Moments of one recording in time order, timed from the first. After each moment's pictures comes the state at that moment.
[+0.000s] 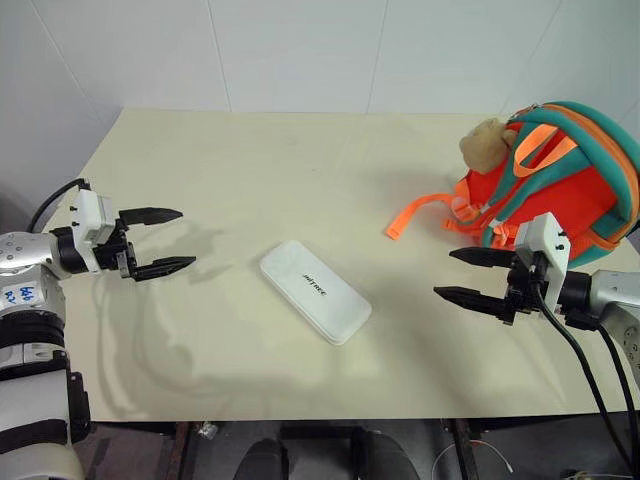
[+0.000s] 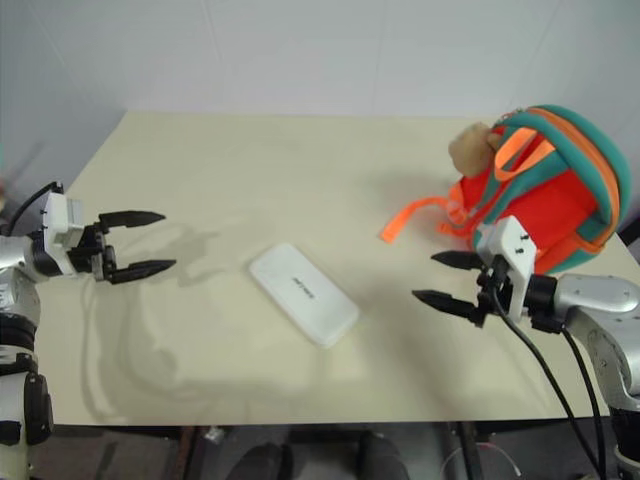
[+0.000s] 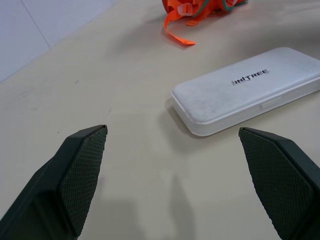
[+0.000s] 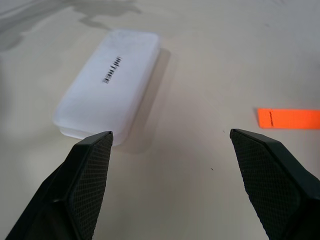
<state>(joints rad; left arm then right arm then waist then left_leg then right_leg) -0.78 0.85 0.23 0.87 -0.34 -0.27 -1.50 -0.25 -0.91 -0.25 -0.32 0.62 0.61 1.02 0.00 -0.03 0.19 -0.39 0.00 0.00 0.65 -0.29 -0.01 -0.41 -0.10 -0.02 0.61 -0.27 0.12</state>
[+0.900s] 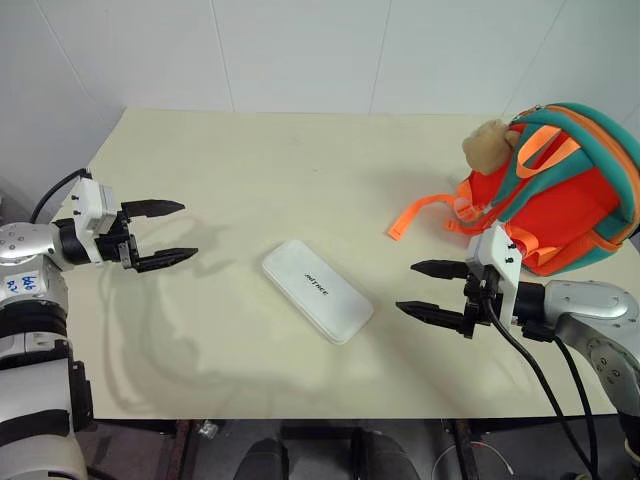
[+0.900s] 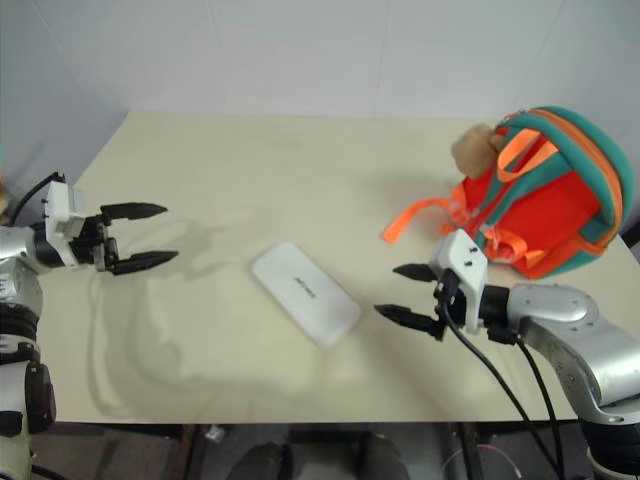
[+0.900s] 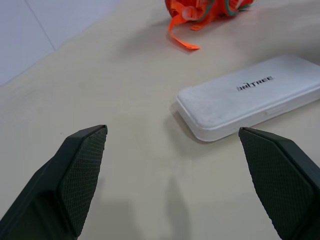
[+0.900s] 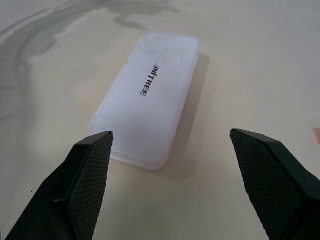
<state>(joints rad) -0.87 0.84 0.21 0.95 -0.32 -0.26 -1.49 -0.27 -0.85 -0.14 -0.50 0.64 0.75 0.86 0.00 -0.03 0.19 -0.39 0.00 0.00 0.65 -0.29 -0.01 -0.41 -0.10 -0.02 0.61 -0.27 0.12</state>
